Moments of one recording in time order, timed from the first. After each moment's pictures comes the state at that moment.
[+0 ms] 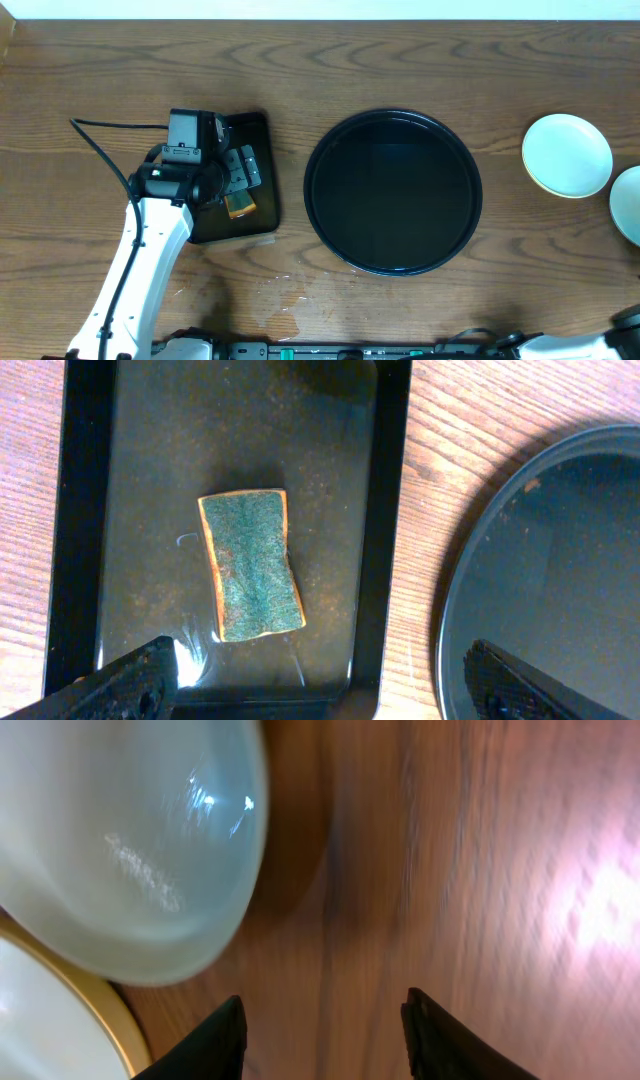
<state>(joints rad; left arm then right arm) -0.10 1.33 1.03 -0.80 0.08 -0.41 -1.17 1.76 1.08 -0.69 -0.31 0.51</state>
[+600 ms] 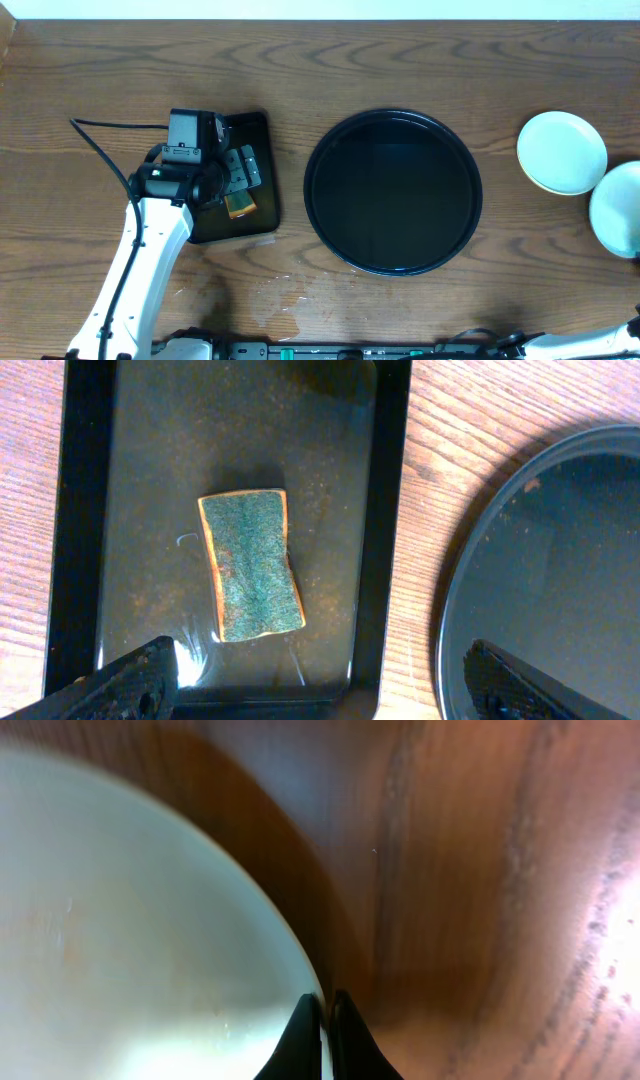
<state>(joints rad) -0.10 1.33 1.03 -0.80 0.08 -0.41 -1.17 1.89 1.09 -0.53 -0.38 0.43</state>
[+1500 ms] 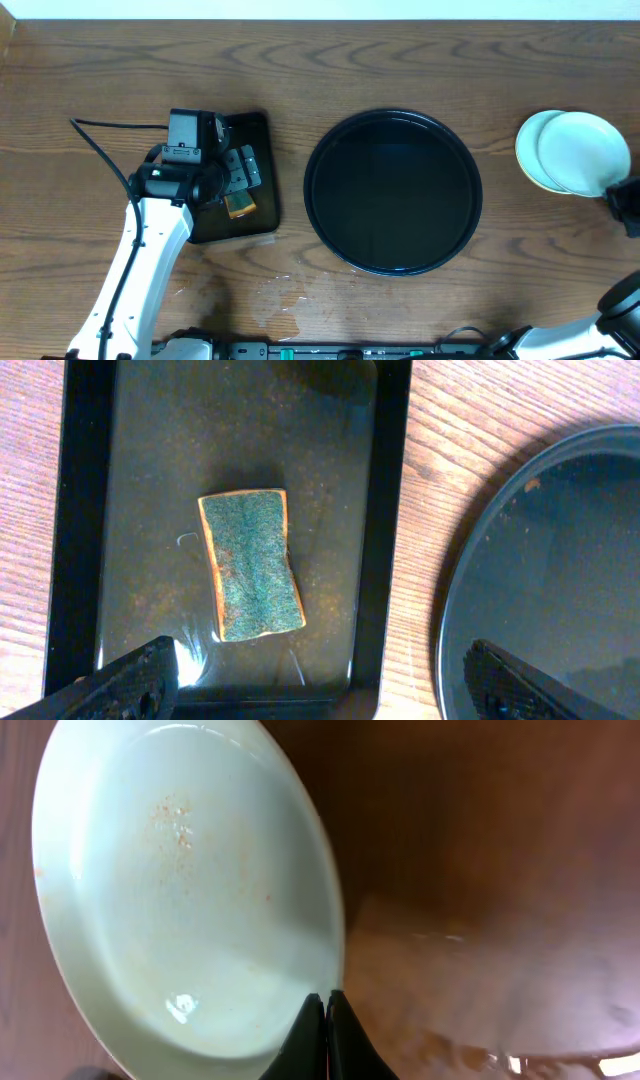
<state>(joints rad) -0.10 1.33 1.03 -0.80 0.08 -0.41 -0.81 1.79 1.09 -0.44 -0.40 0.40</state>
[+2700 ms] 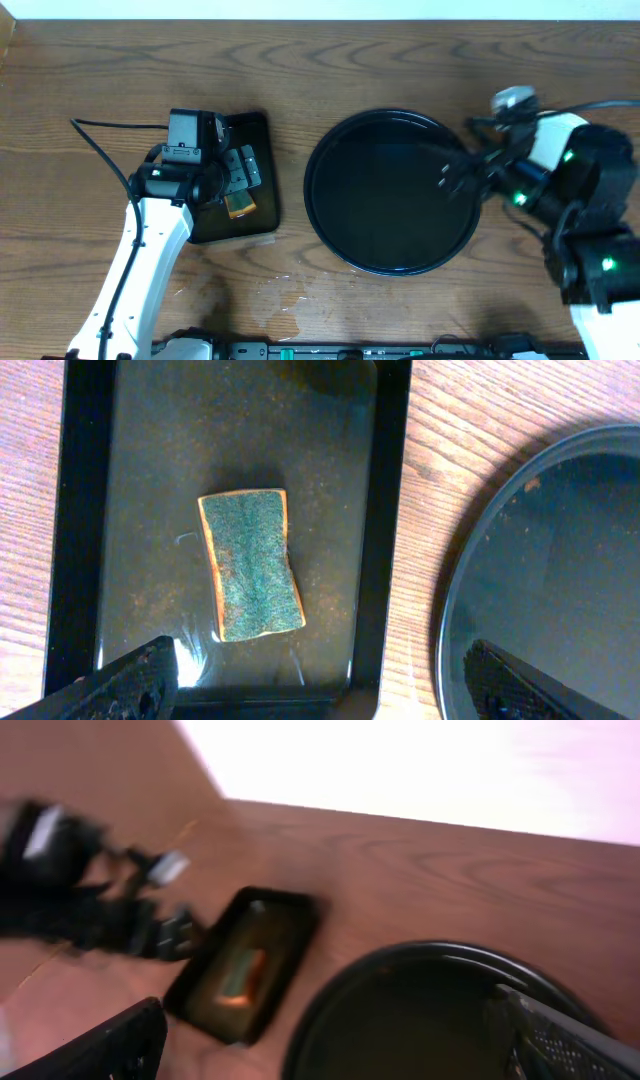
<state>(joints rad) -0.10 1.33 1.03 -0.80 0.08 -0.41 0.18 0.96 1.08 -0.53 -0.58 0.14</state>
